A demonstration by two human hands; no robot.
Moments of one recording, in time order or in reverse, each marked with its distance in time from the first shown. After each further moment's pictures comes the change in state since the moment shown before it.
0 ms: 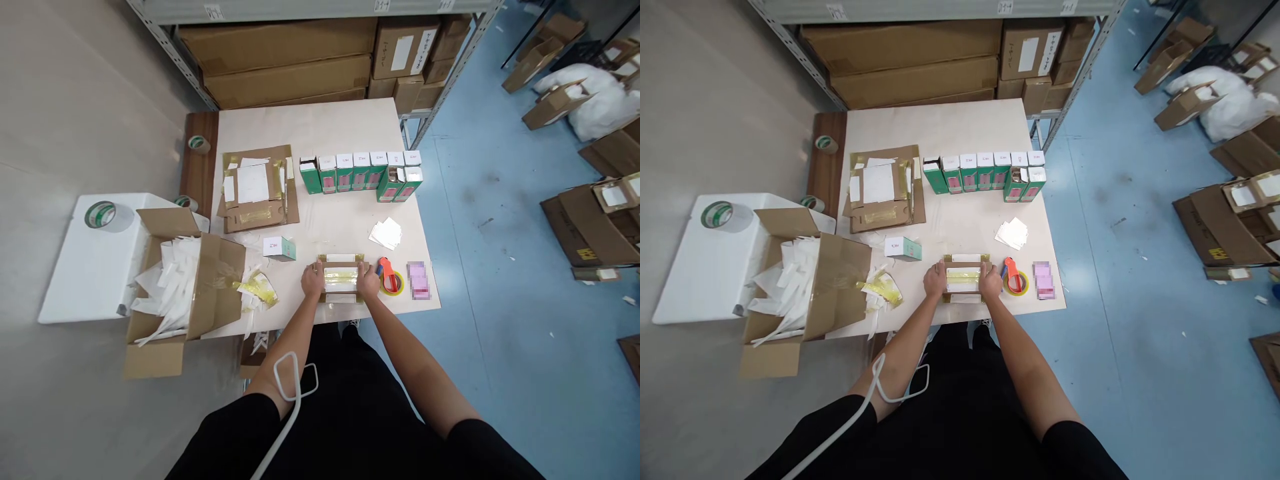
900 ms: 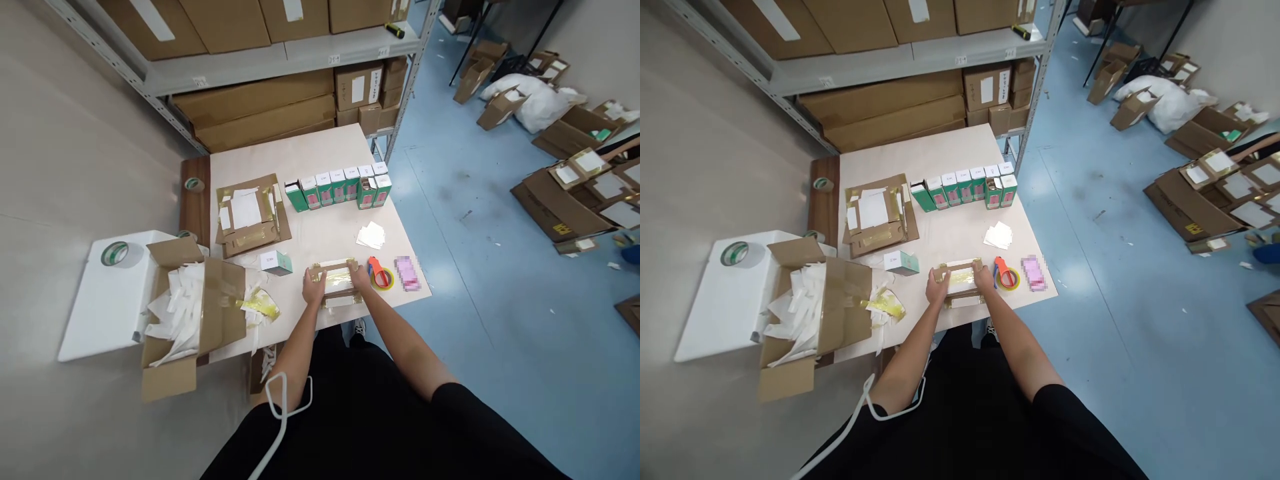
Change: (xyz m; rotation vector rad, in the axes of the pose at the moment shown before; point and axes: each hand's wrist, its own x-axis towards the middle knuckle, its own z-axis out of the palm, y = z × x) left_hand -0.010 -0.009 0.006 0.119 -0.102 0.045; right_hand -0.002 -0.003 -0.022 -0.074 -0.148 -0.111
